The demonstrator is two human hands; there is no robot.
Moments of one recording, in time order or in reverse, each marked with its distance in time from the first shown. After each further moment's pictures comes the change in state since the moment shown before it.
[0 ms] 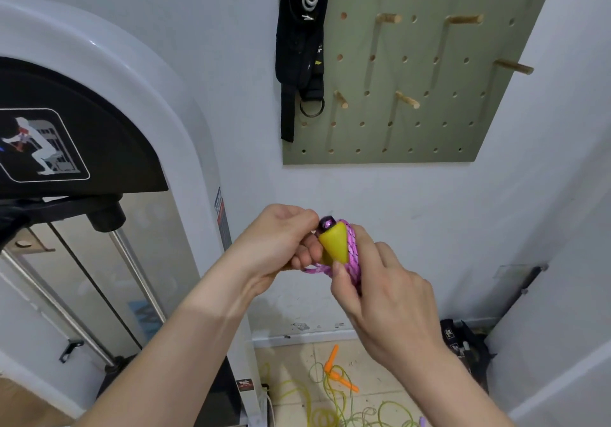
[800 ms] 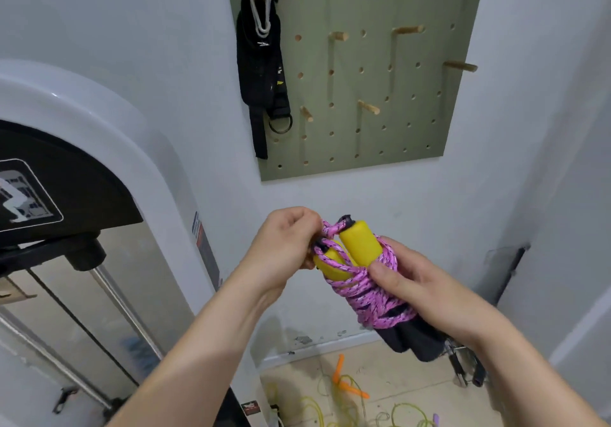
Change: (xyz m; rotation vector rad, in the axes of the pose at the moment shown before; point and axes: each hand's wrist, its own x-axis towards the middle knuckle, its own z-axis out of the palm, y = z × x) left_hand 0.007 0.009 0.042 0.043 0.042 0.180; right_hand -0.008 0.076 -0.036 1.210 -0.451 0.087
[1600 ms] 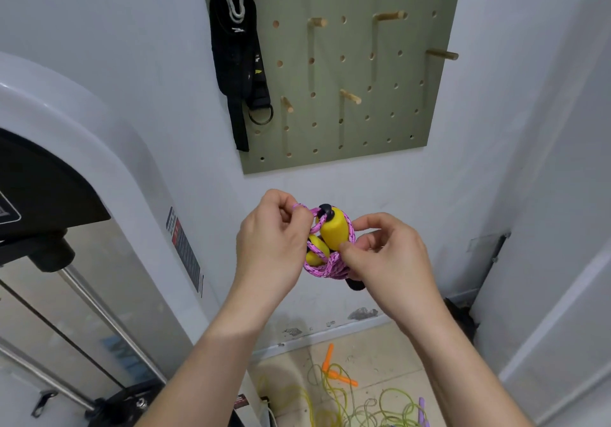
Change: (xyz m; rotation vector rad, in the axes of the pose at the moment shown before) left_hand -0.007 -0.001 0.024 0.418 0.414 0.244; right_hand 0.022 -0.005 0.024 -0.175 0.703 0.093
